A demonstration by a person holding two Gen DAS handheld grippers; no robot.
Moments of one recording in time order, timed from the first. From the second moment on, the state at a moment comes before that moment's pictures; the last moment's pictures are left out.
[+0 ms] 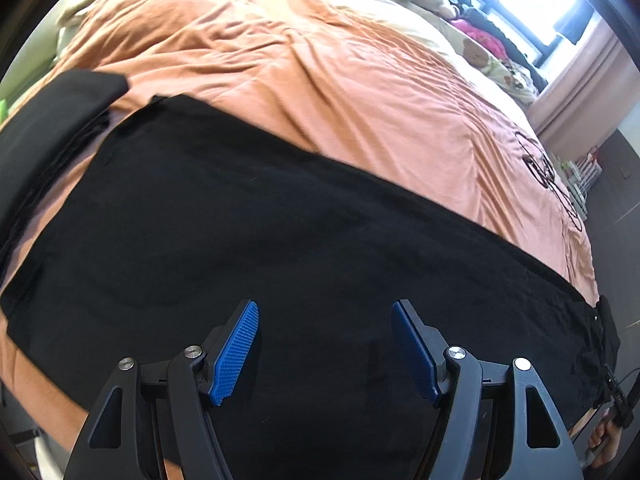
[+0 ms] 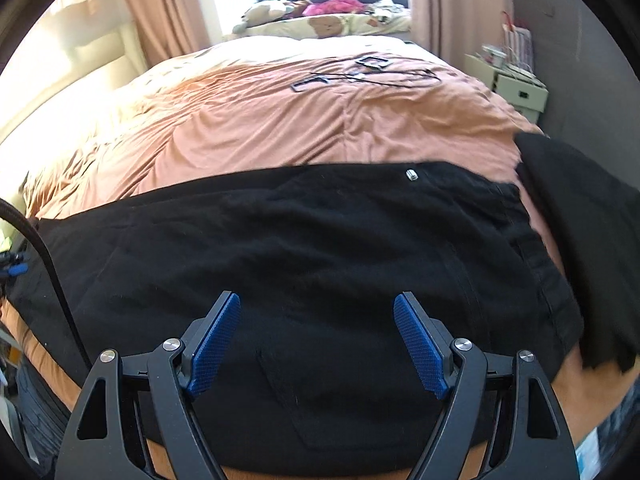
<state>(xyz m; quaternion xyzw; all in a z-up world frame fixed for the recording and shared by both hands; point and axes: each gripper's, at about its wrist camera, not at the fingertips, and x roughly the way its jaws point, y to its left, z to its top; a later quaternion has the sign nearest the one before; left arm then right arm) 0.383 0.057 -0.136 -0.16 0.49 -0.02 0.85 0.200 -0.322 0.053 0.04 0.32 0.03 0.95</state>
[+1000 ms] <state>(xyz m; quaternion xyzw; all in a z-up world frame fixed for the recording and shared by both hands) 0.512 0.029 -0.147 -0.18 0.54 0.07 0.82 0.353 -0.306 0.076 -0.13 0.37 0.11 0.91</state>
